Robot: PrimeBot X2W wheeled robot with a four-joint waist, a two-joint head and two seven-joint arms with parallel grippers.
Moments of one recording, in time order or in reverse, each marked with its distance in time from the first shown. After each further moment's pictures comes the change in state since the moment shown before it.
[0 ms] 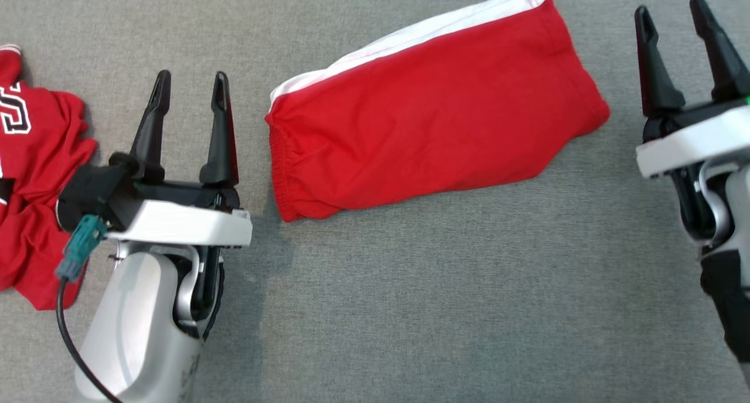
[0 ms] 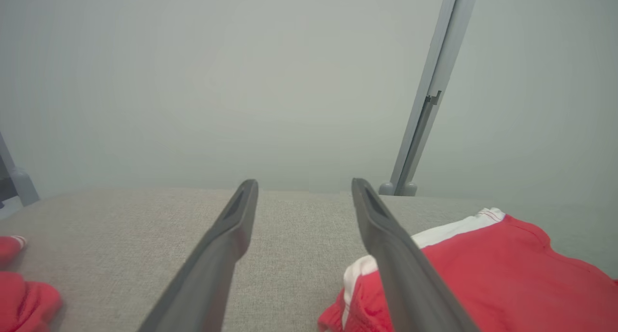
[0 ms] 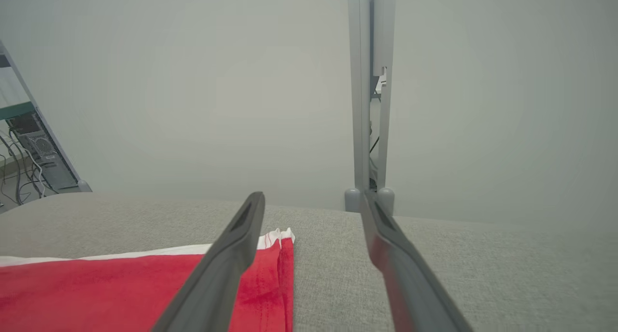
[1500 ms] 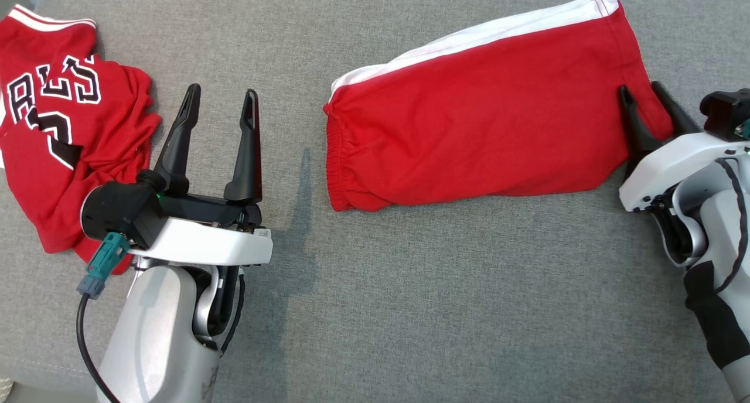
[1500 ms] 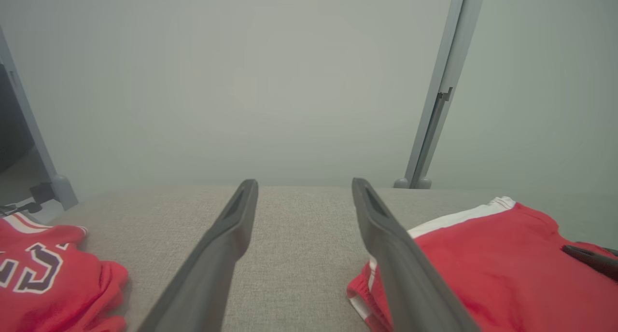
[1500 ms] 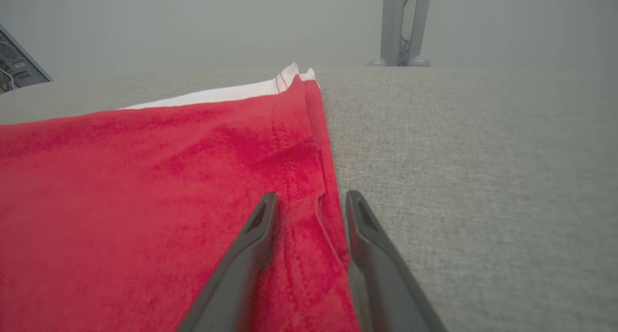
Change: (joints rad) left arm 0.050 -0.059 0.024 -0.035 0.079 -0.066 0.000; right arm -0.005 0.047 -0.008 0.289 -0.045 0.000 0.146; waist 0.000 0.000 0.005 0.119
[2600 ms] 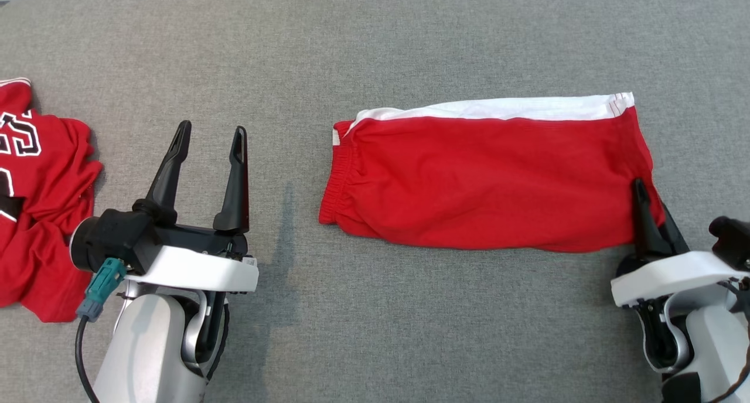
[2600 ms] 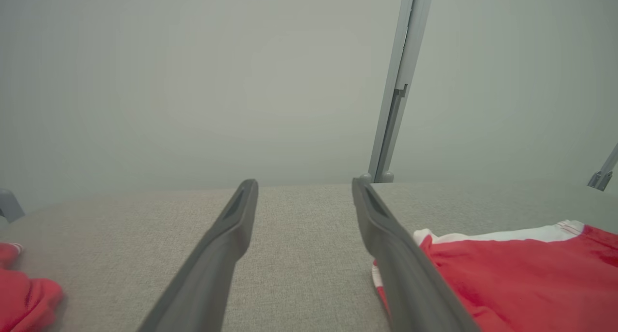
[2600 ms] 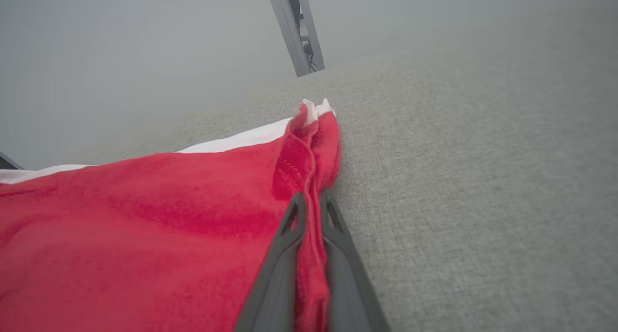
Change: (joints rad) left arm 0.079 0.028 0.025 -0.001 0.035 -0.016 0.009; right arm 0.383 0.122 -0.191 -0.264 0.057 0.000 -0.136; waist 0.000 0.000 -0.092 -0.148
